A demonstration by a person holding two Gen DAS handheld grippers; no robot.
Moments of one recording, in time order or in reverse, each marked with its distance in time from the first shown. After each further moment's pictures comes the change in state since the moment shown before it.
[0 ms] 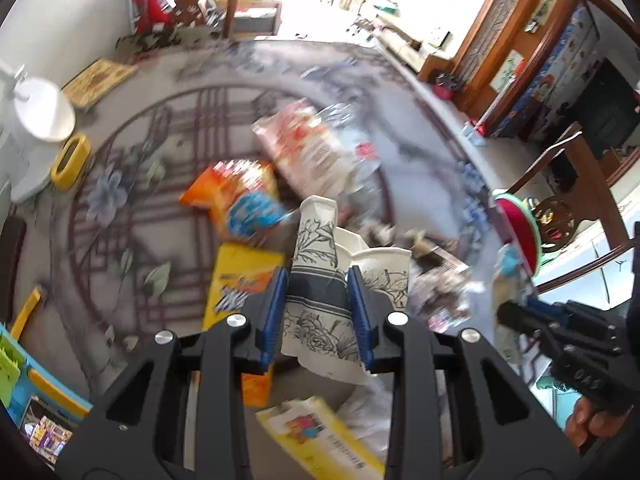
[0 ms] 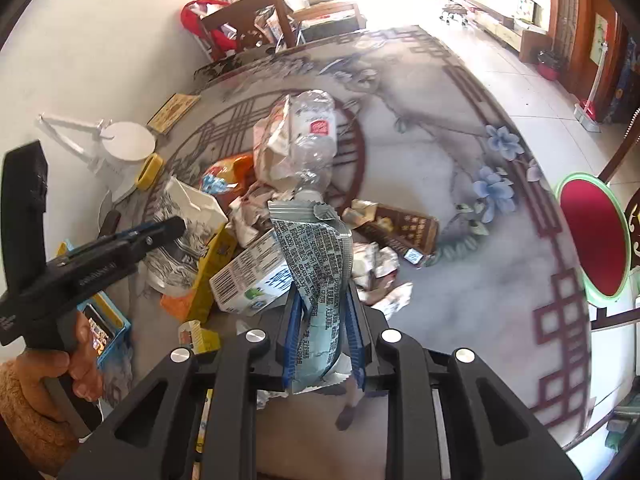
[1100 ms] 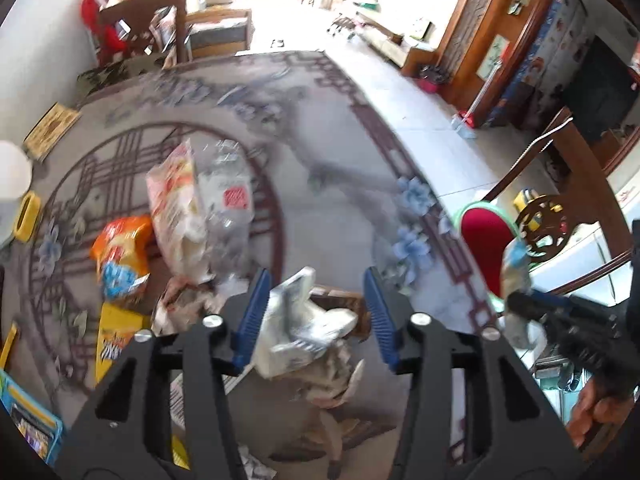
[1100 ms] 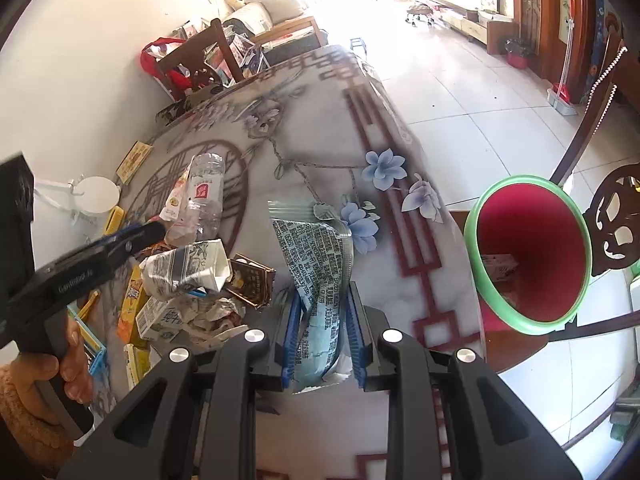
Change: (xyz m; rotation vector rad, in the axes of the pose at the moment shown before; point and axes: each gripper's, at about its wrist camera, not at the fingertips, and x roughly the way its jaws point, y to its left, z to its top) left arm 0.046 -0.127 0.040 0.058 0.023 0.040; right arm -0.038 -0.152 0.033 0.075 -0.028 0.005
